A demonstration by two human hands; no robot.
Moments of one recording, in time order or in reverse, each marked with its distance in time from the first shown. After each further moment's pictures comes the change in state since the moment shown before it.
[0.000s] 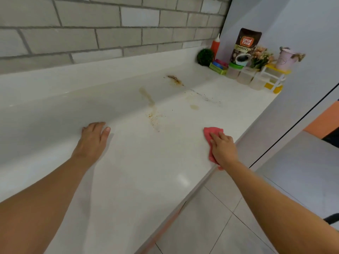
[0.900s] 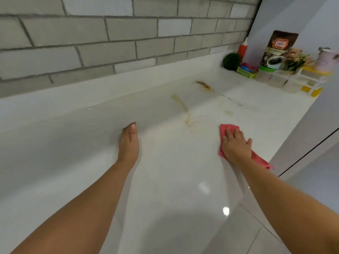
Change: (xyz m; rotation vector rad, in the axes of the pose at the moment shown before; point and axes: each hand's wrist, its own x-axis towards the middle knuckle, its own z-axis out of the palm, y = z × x) left_hand 0.004 -0.013 -0.010 -0.665 0.188 -0.187; right_hand 0.020 -0.096 0.020 -0.069 -0.085 0.136
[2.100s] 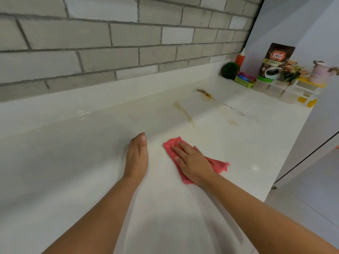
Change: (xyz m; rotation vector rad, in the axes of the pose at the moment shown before) left_hand 0.003 -0.001 0.003 -0.005 -0.082 0.009; right_hand -0.051 -0.111 0.030 0.058 -0.028 -0.692
